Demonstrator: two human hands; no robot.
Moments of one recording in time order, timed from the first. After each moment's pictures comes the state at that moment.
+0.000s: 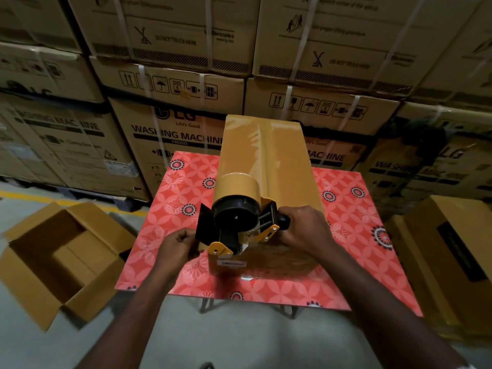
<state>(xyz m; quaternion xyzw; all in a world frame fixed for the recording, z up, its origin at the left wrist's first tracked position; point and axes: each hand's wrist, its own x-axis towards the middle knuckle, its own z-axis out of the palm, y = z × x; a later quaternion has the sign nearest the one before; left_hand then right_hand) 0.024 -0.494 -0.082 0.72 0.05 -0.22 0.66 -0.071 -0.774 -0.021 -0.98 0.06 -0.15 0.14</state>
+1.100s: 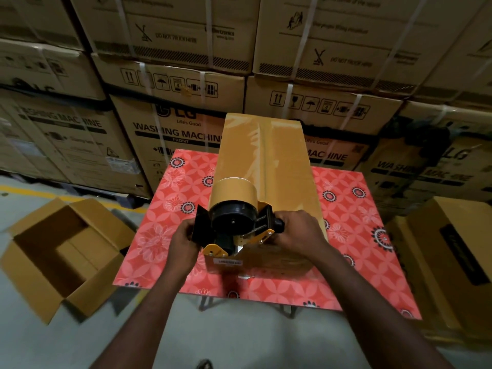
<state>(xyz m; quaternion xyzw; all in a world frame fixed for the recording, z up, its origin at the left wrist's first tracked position) 0.005 -0.526 -0.076 0.75 -0.02 -0.11 0.65 -0.072 -0.780 -0.036 -0.98 0.08 -0.05 0.20</state>
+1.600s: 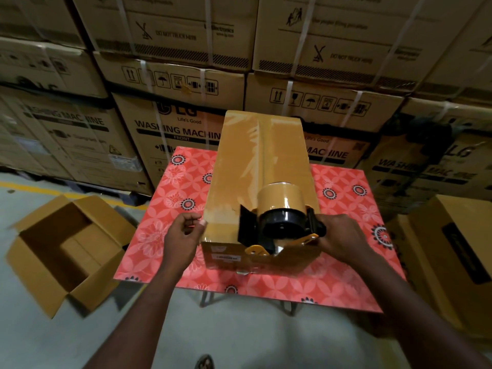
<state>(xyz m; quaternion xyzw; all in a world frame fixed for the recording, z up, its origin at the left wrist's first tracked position) 0.013 -0.520 -0.097 0.78 -0.03 -0.06 0.62 -0.126 -0.857 -0.039 -0.98 0.06 -0.13 0.15</state>
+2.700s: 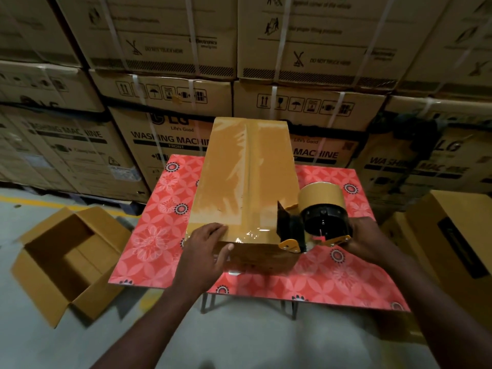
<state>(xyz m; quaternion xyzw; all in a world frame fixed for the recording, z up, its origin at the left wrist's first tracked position) -0.047 -0.558 -0.091 0.89 -0.32 0.07 0.31 -0.180 -0.956 -0.058 -0.96 0.06 -0.08 0.25</state>
